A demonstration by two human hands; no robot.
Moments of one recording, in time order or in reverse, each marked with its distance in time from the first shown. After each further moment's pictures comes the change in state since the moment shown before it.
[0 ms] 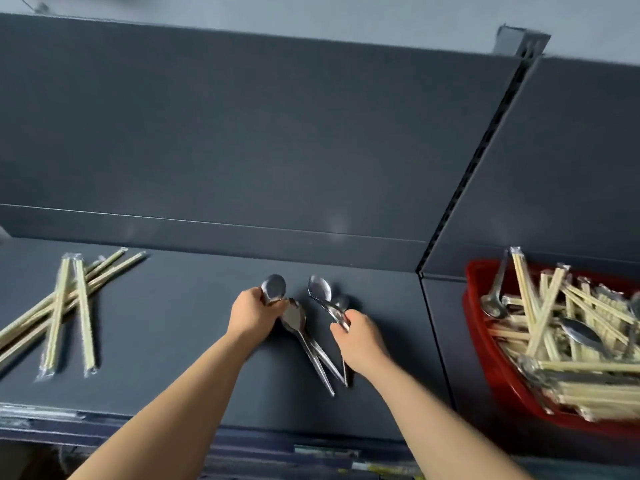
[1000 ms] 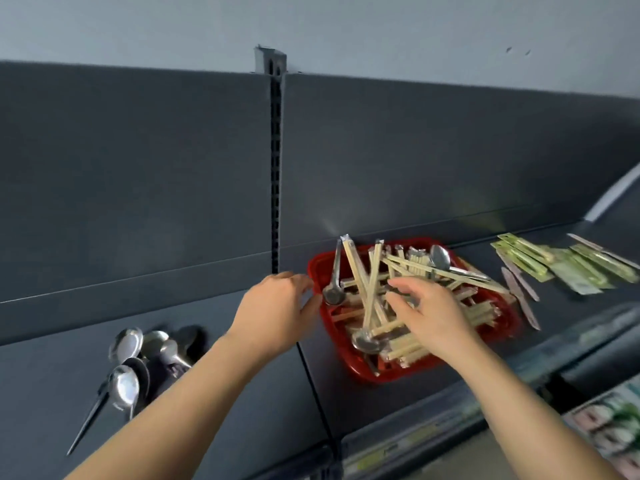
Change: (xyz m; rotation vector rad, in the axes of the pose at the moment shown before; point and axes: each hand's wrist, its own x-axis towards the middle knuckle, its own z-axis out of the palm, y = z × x) left_hand -0.106 0.184 0.122 0.400 -0.204 1.086; right_hand -0.100 0.126 -0.245 -0.156 0.490 -0.015
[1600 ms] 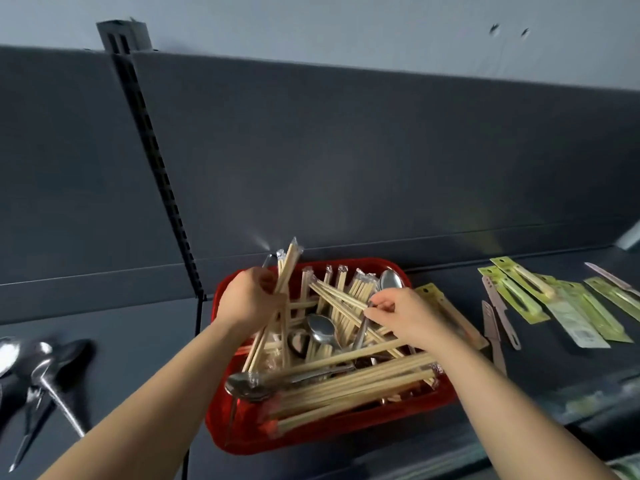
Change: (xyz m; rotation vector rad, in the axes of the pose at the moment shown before) left_hand 0.116 0.071 0.106 -0.247 -0.013 -0.604; right_hand 0.113 0.153 -0.046 -0.037 -0.342 0.101
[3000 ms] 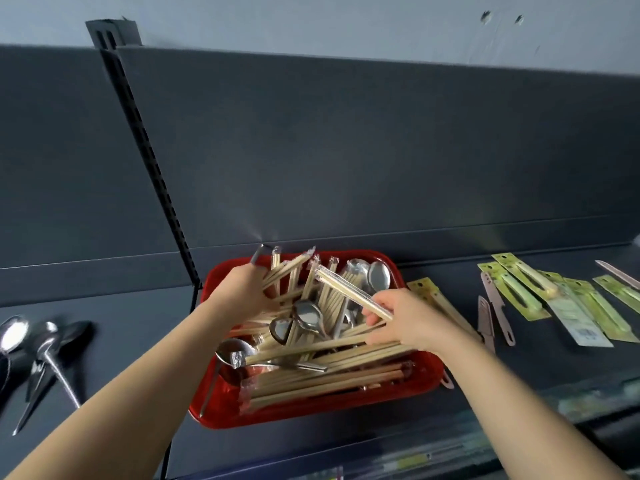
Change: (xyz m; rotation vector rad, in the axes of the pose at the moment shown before) left_hand 0.000 0.013 0.007 0.423 -0.200 0.083; right_hand -0.014 0.027 -0.021 0.111 -0.231 -0.107
